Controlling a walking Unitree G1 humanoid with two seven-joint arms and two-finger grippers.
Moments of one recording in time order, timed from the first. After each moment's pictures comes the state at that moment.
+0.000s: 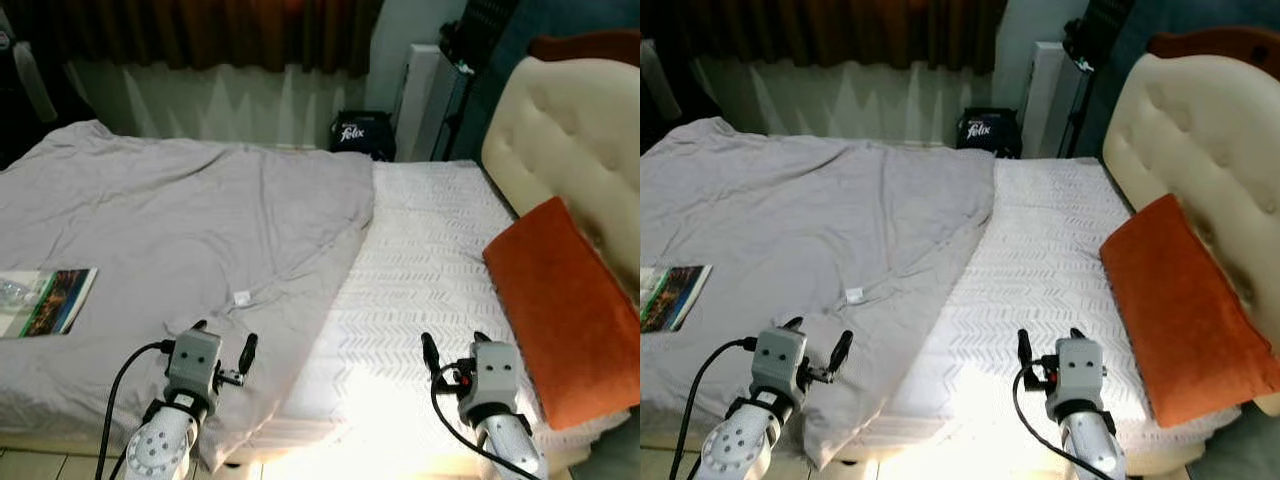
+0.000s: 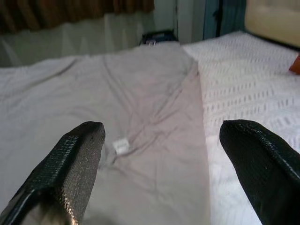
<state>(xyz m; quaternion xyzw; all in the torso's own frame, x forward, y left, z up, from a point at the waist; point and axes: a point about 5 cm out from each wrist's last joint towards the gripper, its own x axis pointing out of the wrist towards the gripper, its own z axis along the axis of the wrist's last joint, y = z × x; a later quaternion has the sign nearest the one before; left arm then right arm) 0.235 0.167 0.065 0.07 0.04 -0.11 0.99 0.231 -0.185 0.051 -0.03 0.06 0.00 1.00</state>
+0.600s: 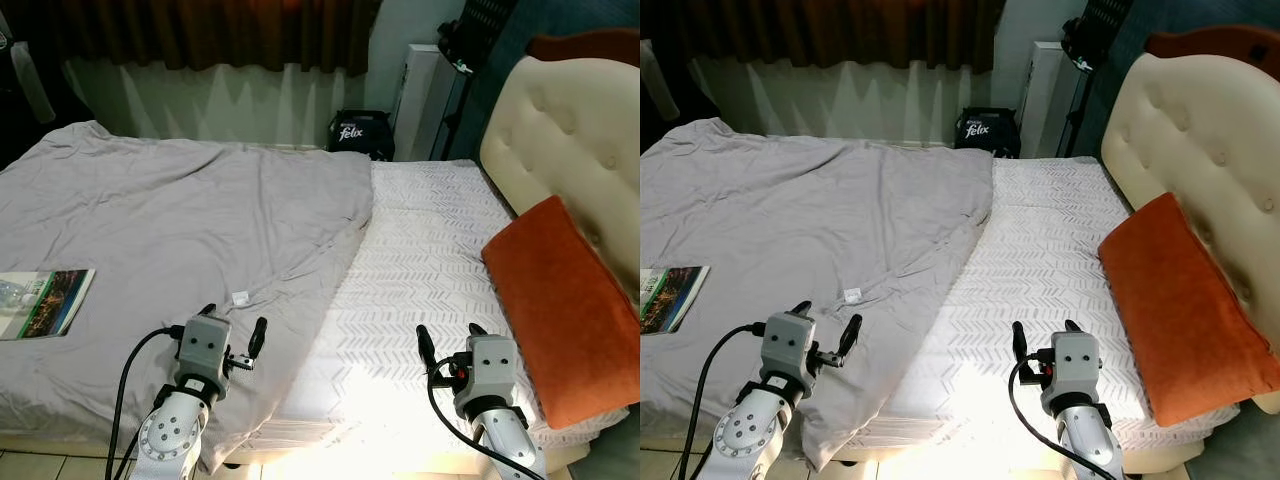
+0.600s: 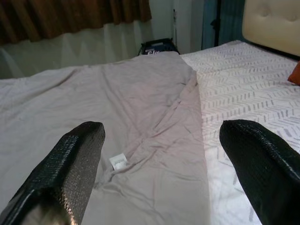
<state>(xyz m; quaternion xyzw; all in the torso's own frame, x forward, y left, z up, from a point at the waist) 0.248 0.160 0.075 0.08 0.02 -0.11 0.99 0.238 -0.179 0.059 -0.02 0.05 0.01 1.00</state>
